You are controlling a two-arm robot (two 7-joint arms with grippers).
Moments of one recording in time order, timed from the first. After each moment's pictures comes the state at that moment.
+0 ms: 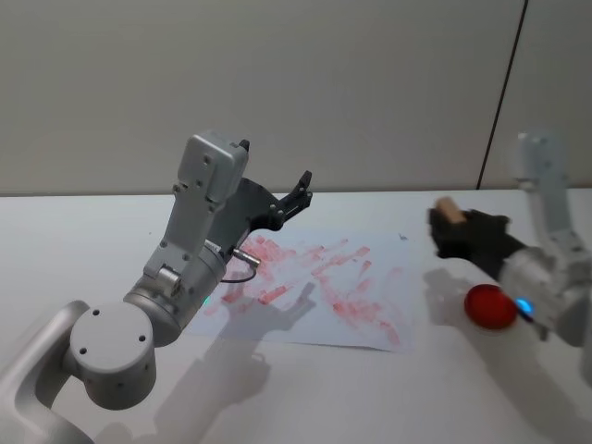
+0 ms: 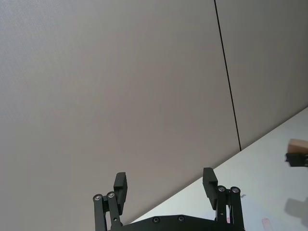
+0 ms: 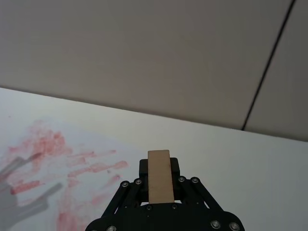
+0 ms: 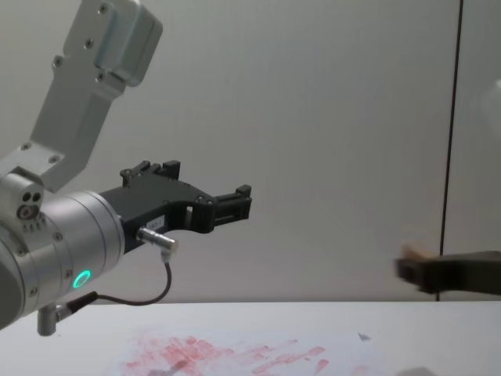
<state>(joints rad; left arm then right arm) -0.24 0.38 0.45 -1.63 -0.20 0.01 -0.01 0.18 0.22 -0.25 -1.60 0.25 0.43 0.12</state>
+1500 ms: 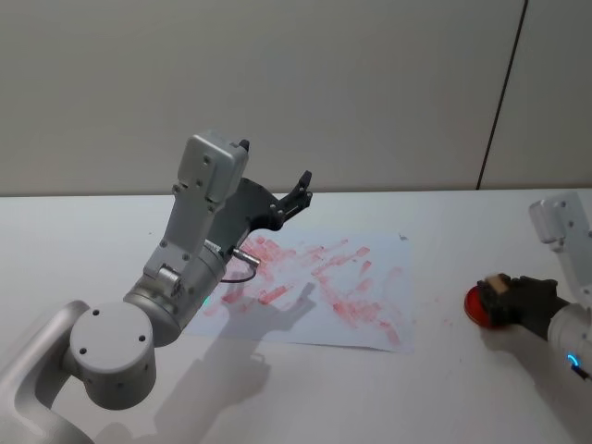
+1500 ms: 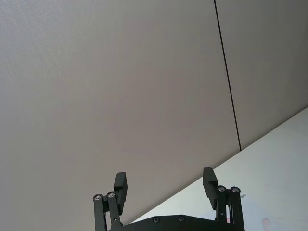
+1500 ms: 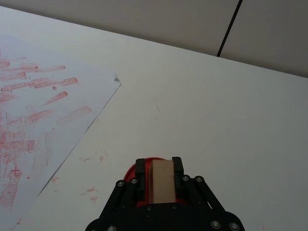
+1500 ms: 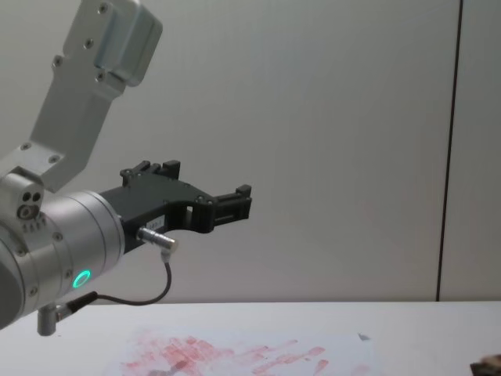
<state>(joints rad) -0.24 0.38 0.45 -1.63 -0.20 0.01 -0.01 0.11 0.31 -0.22 -1.55 0.17 0.52 0.16</state>
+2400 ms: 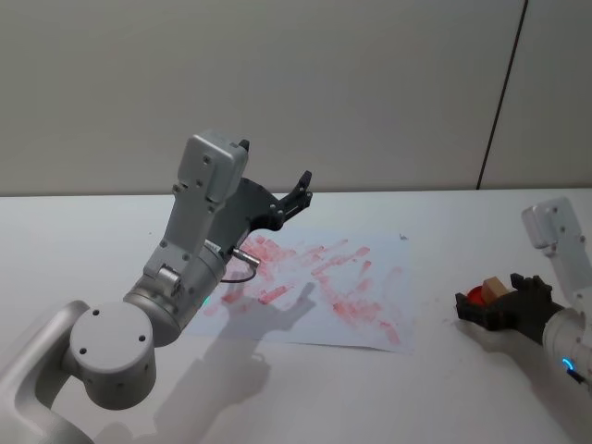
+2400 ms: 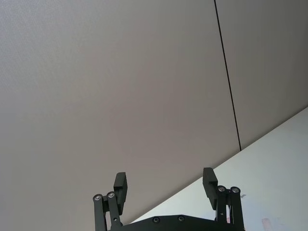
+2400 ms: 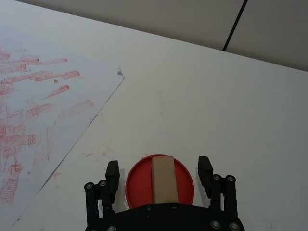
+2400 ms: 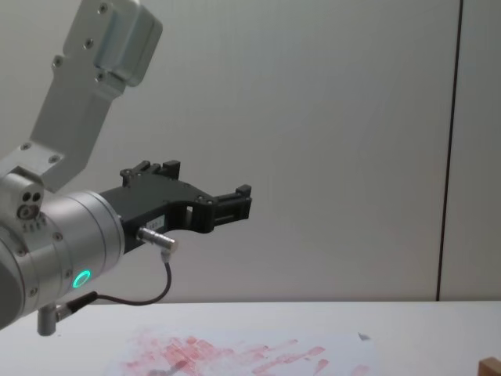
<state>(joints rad) -0.24 0.38 0.45 -1.63 -0.20 0.01 -0.01 0.12 0.31 -0.23 -1.54 0.16 0.53 0.17</state>
